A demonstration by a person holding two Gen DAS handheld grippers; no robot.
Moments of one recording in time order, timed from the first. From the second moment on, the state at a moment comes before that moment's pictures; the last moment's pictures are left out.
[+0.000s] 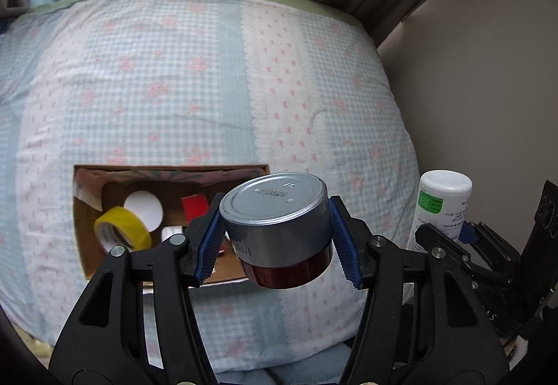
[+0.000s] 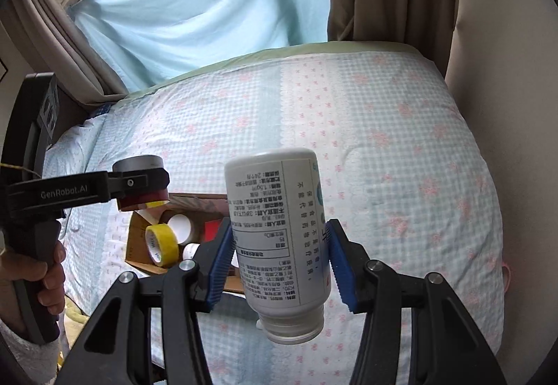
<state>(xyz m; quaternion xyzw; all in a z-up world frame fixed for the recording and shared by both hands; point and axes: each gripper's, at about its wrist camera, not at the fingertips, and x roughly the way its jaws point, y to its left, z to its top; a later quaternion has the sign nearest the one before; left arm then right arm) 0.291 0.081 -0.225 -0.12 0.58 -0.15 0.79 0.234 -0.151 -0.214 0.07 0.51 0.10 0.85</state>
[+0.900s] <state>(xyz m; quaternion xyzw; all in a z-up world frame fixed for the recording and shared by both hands) 0.328 0.159 -0.373 0.00 0.69 -0.18 0.70 0.282 -0.027 -0.357 0.26 0.66 0.04 0.70</state>
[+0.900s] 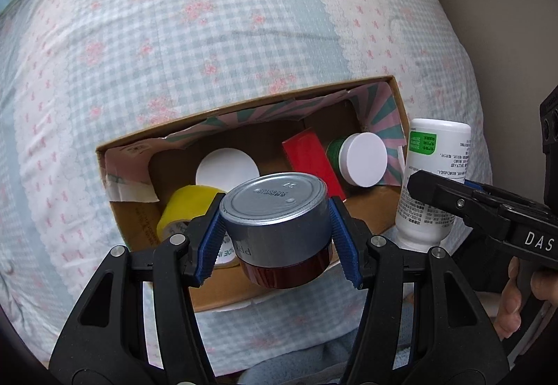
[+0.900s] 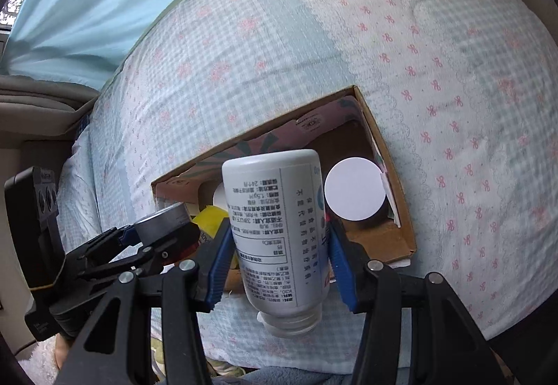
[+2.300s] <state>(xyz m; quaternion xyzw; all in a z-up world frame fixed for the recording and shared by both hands) 0.322 0.141 -0.337 0.07 0.67 -0.16 0.72 0.304 -0.031 -0.356 0.16 0.67 0.00 0.72</state>
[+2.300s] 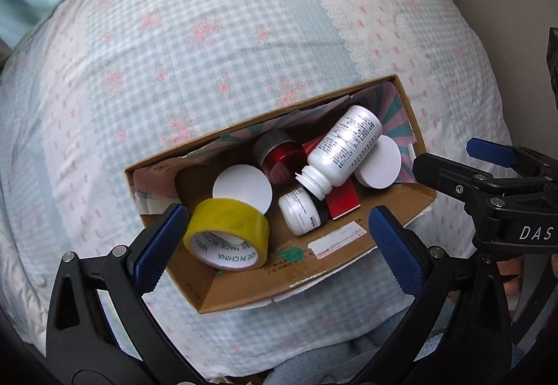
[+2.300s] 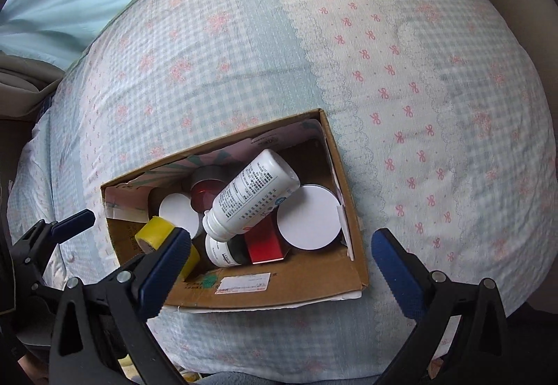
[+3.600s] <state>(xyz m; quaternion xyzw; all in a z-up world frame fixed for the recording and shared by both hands) 0.057 0.079 -0.005 -0.01 0.27 -0.01 0.96 0.091 -0.114 -0.032 0.00 0.31 0.01 0.95</state>
